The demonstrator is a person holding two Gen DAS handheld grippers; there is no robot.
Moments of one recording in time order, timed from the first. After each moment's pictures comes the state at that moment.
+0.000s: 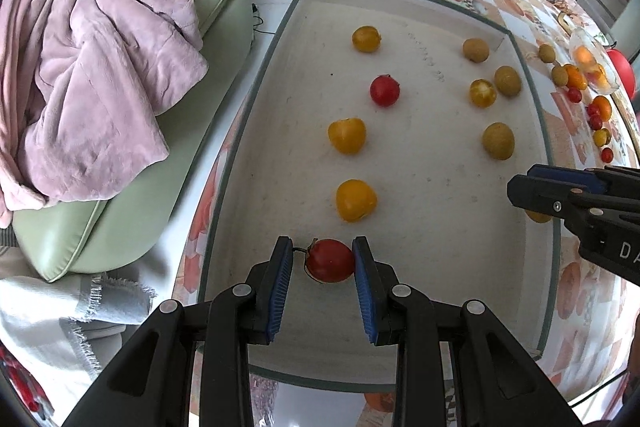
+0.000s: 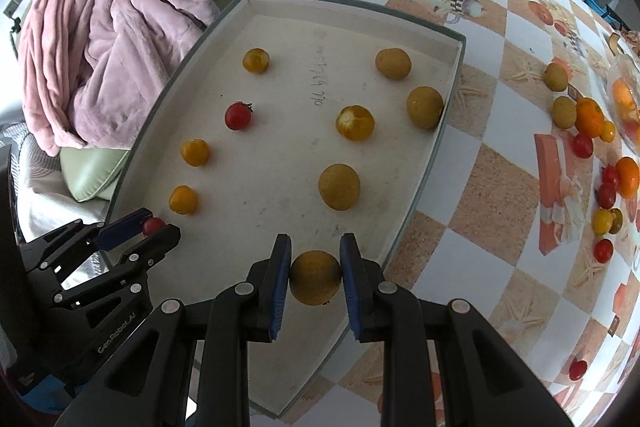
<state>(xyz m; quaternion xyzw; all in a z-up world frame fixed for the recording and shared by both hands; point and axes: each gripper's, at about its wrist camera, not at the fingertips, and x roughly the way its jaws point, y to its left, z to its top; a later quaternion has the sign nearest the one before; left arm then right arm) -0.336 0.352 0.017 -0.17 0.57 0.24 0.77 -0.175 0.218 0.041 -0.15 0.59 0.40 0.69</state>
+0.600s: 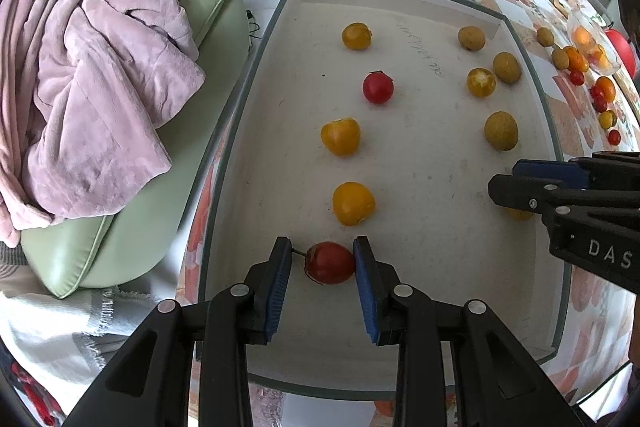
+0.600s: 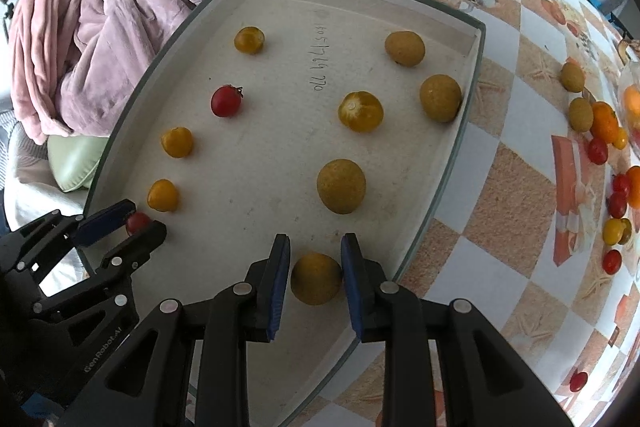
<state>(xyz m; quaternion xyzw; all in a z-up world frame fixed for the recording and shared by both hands) -0.332 0.347 0.013 -0.13 0.58 0.23 0.77 -0.178 0.235 0.020 -0.16 0.60 0.39 0.68</state>
